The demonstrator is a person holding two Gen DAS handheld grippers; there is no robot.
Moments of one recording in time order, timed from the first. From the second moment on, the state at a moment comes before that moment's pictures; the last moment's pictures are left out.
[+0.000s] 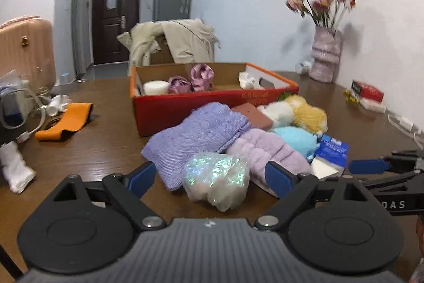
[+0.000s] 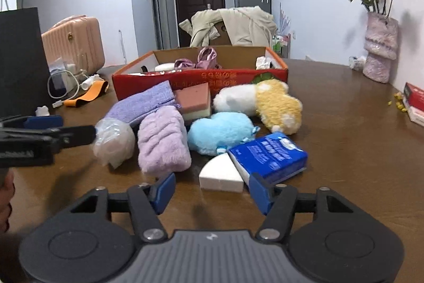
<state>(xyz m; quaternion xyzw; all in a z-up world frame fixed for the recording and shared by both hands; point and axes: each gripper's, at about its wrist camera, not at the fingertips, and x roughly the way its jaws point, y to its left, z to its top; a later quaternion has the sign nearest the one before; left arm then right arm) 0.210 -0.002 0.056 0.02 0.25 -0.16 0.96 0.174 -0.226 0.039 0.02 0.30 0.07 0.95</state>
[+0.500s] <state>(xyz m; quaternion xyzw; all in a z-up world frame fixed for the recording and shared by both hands) 0.235 -0.004 0.039 0.01 0.28 -0.21 0.94 0.210 -0.219 0.022 -0.01 0.33 0.06 0.94</state>
